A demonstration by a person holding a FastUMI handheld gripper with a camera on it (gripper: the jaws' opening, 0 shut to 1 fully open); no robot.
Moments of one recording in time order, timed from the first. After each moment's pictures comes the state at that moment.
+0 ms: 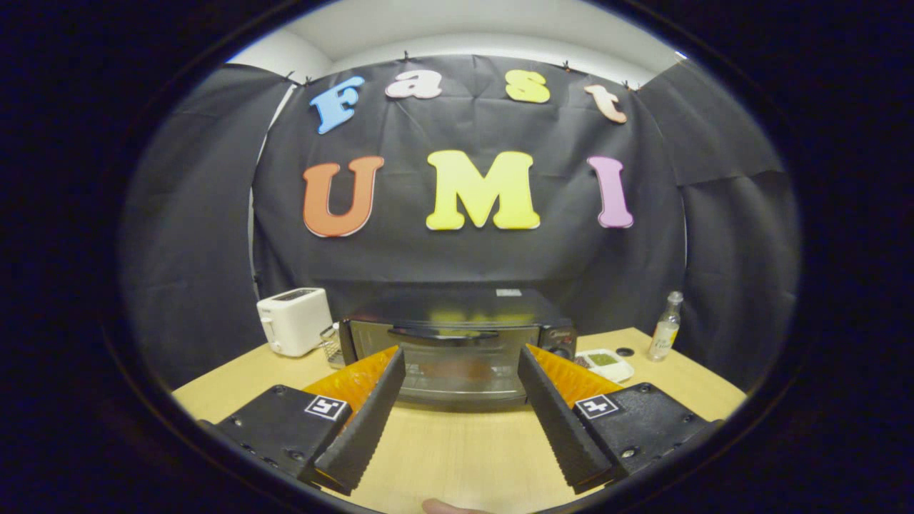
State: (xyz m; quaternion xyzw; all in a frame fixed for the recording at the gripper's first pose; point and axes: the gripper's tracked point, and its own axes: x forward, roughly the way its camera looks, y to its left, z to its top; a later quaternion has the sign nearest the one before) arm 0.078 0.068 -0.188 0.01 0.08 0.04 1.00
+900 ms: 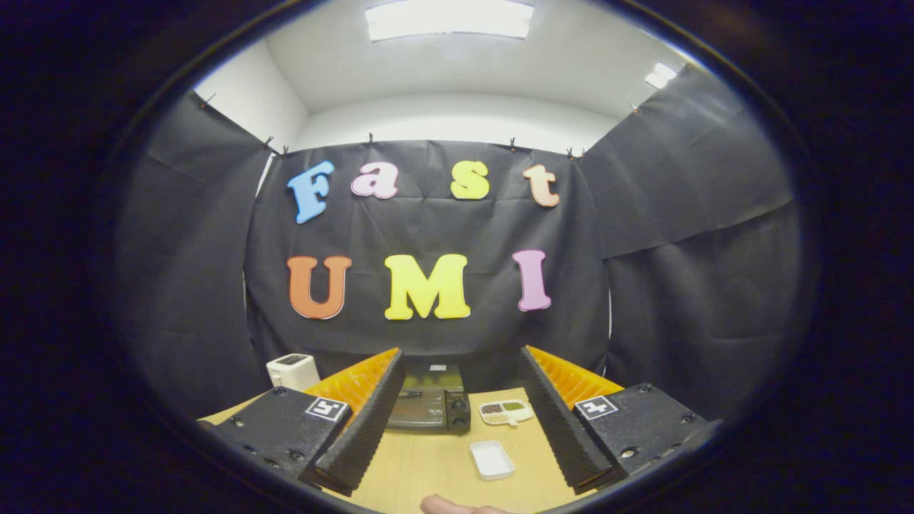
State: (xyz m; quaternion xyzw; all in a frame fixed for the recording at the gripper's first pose) arm -0.116 -0.044 0.008 0.02 -0.04 -0.04 1.00
